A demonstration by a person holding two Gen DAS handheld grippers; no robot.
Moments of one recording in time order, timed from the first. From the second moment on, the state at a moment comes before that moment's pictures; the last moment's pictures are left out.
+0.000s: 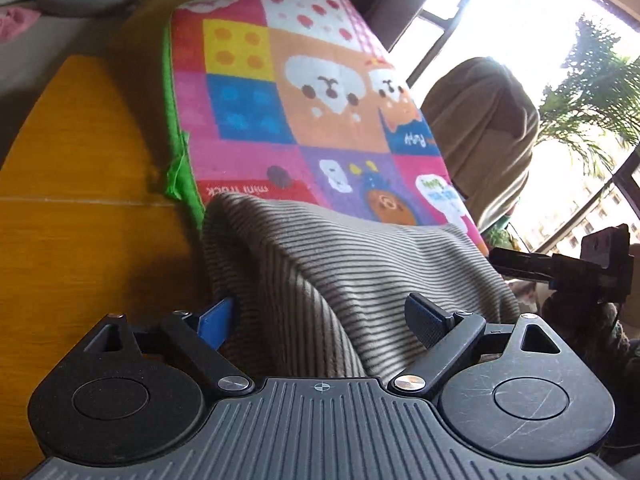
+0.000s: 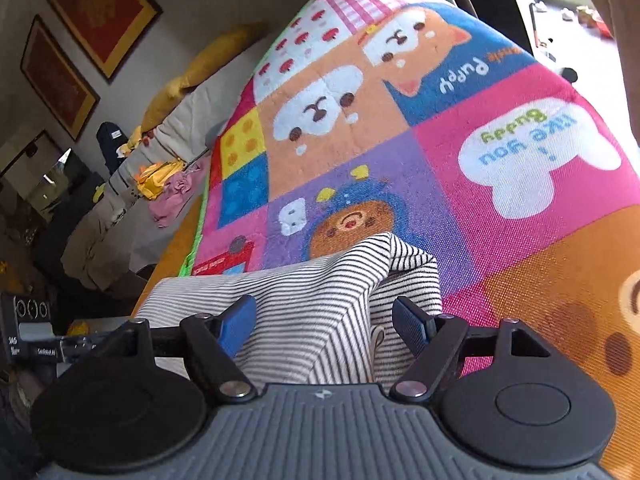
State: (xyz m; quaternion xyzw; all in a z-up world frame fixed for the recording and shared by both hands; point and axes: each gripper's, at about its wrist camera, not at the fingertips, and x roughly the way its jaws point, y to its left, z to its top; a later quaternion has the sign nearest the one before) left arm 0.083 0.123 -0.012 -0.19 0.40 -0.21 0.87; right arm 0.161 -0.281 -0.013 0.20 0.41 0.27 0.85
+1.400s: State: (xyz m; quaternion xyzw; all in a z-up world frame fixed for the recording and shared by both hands) left arm 0.049 0.110 -0.025 -0.16 0.41 -0.28 0.85; right arm 0.077 -0.300 -0.027 0.23 0.46 0.28 0.81
